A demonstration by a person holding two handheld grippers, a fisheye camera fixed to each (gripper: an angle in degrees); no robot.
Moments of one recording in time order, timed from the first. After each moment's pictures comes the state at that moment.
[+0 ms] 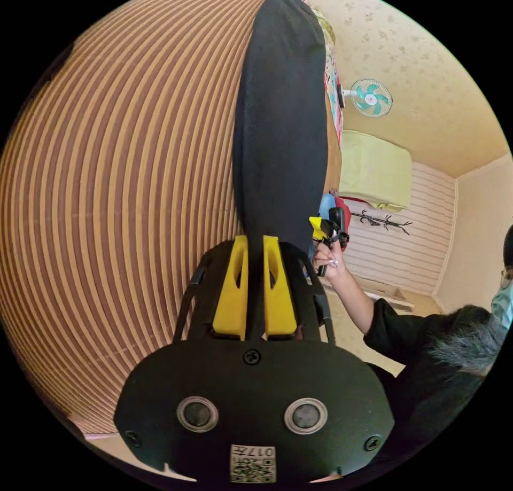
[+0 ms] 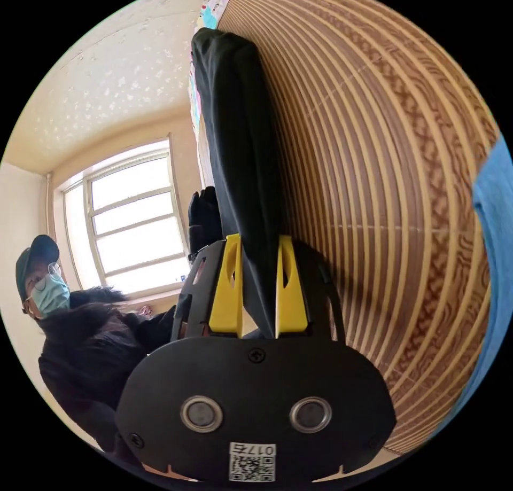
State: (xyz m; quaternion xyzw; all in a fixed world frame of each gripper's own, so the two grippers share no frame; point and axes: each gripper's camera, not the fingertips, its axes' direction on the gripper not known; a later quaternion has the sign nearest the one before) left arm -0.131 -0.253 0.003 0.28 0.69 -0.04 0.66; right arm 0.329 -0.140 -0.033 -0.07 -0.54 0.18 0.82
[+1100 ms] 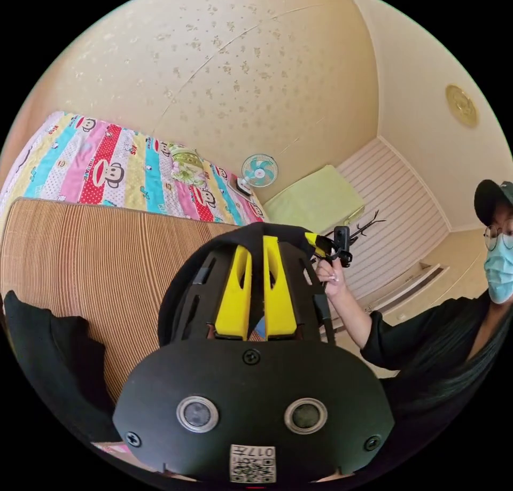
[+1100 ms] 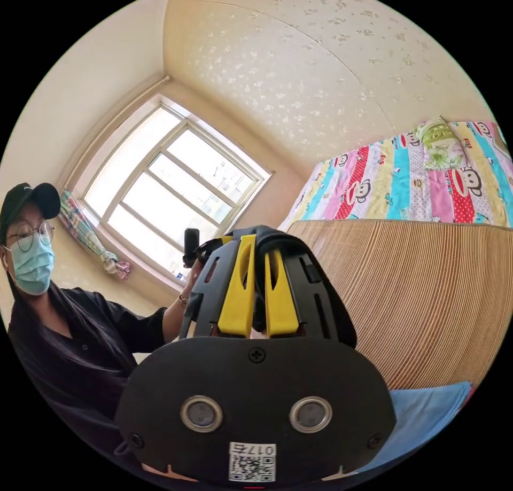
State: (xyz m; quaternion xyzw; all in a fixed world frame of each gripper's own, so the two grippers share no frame) left arm -0.252 -0.094 -0.301 0.62 0.51 -0.04 0.60; right arm 0.290 -0.251 -0.405 0.22 -0.46 -0.06 0.86
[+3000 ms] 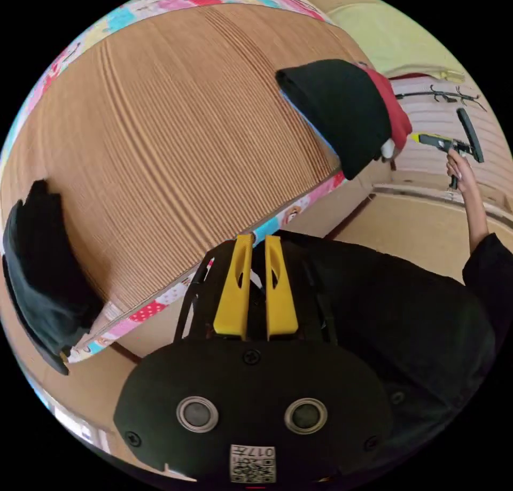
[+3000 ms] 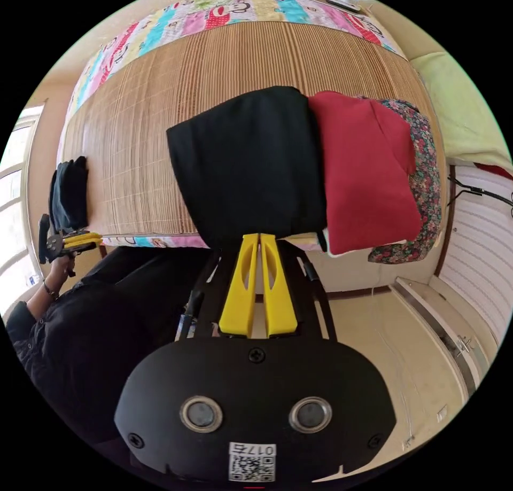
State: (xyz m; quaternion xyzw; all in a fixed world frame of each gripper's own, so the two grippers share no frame) left arm 0.037 -0.393 -0.298 0.27 0.33 0.02 0.90; right arm 0.336 -0.138 -0.295 -0.15 -0.07 0.16 0.97
